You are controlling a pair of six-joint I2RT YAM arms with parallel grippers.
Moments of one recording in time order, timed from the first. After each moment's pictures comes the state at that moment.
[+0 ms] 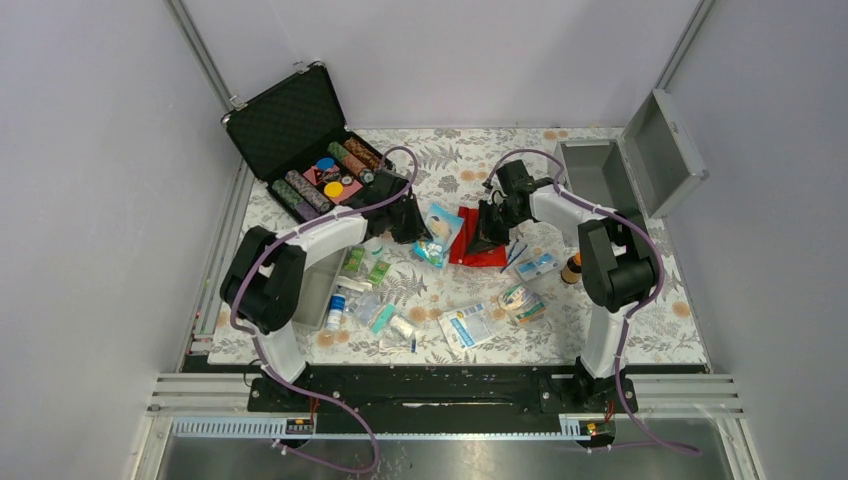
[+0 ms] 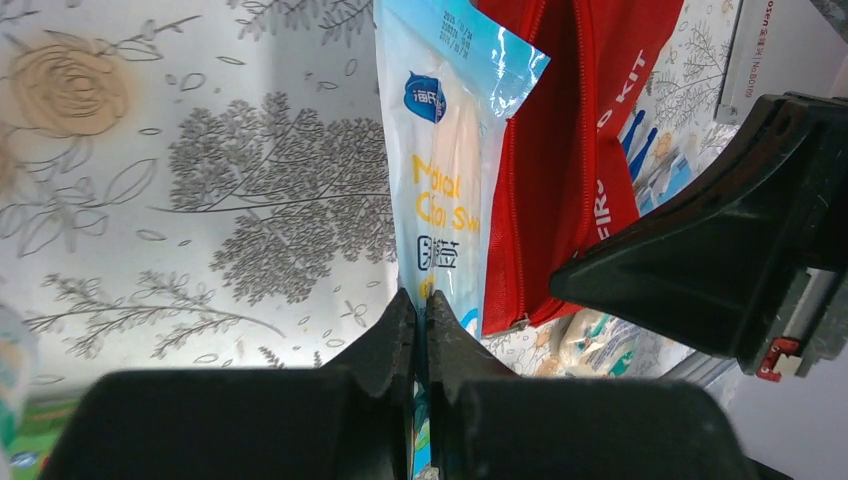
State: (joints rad) left arm -0.52 1.77 1.18 -0.26 0.26 -0.73; right arm 0.36 1.92 1.31 -0.61 -0.55 0.49
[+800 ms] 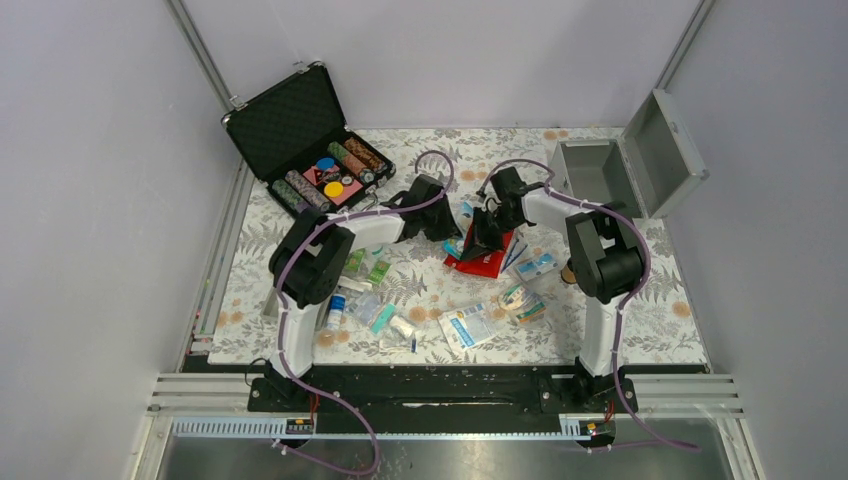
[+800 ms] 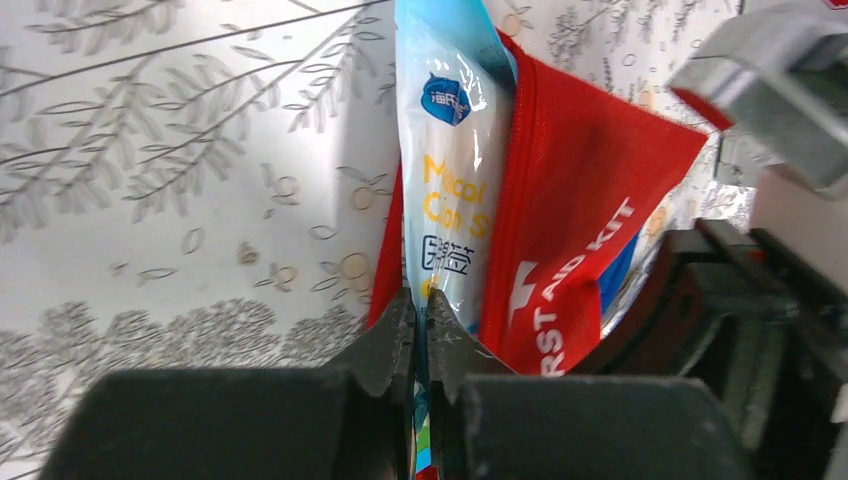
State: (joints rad) left arm -0.63 2.07 1.34 -0.05 0.19 -0.77; right arm 0.37 2.00 1.31 -0.58 -0.62 0.50
